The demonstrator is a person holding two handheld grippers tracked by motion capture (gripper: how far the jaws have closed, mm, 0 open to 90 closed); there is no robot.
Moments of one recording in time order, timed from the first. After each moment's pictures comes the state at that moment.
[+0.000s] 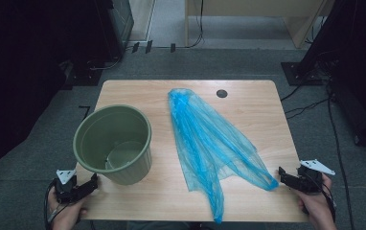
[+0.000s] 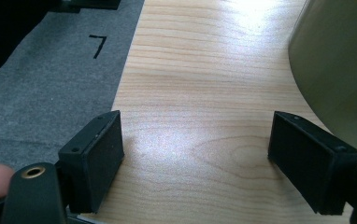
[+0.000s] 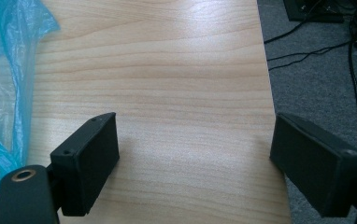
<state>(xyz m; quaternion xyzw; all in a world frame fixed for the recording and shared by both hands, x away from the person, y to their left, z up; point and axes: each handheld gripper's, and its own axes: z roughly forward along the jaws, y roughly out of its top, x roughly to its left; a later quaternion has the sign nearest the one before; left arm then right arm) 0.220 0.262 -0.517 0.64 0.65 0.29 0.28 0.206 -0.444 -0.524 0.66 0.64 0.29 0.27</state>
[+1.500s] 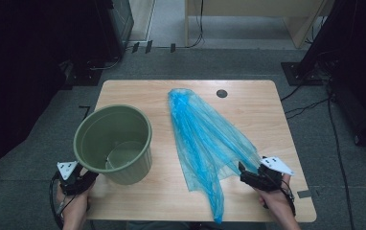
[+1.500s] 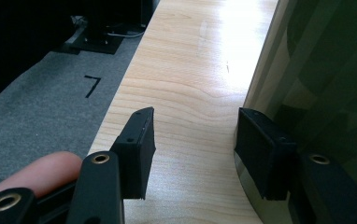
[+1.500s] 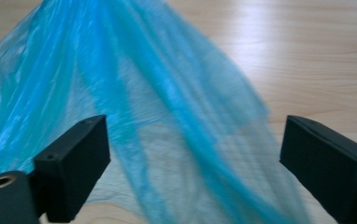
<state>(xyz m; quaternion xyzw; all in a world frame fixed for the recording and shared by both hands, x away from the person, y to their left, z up) 0.233 0.236 -0.491 0.58 0.64 0.33 0.36 0.212 -0.316 -0.493 0.58 0.66 0.39 0.28</state>
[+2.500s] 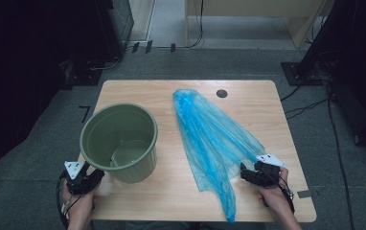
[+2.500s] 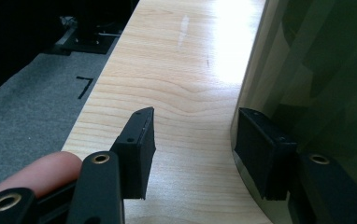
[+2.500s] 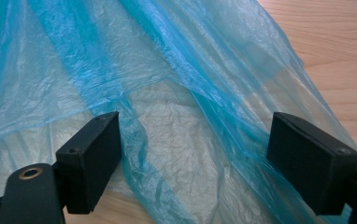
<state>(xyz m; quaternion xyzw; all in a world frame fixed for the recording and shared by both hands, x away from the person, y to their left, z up) 0.234 0.220 -0.494 0.60 0.63 0.33 0.36 0.234 -0.327 -0.522 0.62 0.67 0.30 0.26</state>
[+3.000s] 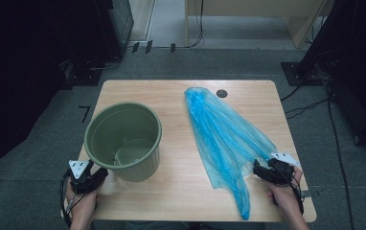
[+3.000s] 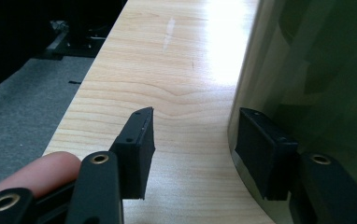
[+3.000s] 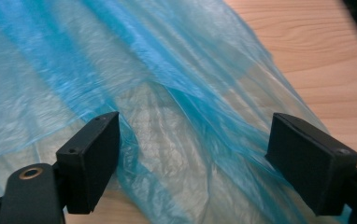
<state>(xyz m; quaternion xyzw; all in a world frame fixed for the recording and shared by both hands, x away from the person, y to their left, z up) 0.237 0.213 -0.494 0.61 0.62 0.33 0.37 0.236 -0.362 -0.522 0.67 0.62 0.28 0.29</state>
